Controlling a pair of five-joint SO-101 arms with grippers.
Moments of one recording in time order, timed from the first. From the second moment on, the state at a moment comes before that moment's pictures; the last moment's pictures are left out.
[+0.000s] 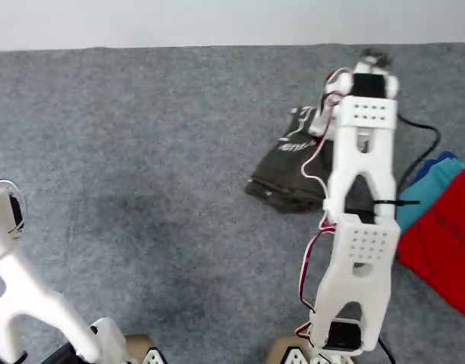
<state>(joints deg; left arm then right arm) -43.0 -26.7 8.0 98.9 -13.8 2.6 41.3 -58.1 100.5 -19.4</state>
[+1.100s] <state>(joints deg) -43.0 -26.7 7.1 98.9 -16.4 27.2 12.0 -38.2 100.5 -4.4</state>
